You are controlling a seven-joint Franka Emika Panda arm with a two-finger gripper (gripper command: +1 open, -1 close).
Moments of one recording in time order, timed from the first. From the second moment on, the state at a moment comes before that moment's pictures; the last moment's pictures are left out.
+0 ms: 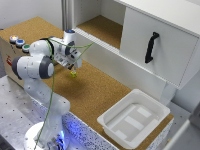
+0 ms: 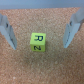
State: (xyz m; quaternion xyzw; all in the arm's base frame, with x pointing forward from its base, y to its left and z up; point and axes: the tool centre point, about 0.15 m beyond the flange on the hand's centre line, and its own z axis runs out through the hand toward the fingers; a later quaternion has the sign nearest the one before) arm 0.339 0.193 0.281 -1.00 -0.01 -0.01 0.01
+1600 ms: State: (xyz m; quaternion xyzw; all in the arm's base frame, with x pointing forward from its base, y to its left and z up) arm 0.372 0.200 0.227 -1.00 0.04 -0.06 0.04
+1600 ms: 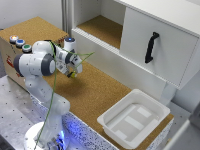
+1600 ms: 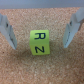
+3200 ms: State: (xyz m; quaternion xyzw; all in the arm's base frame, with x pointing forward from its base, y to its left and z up) arm 0.382 0.206 0.247 -1.00 0.02 -0.07 0.00
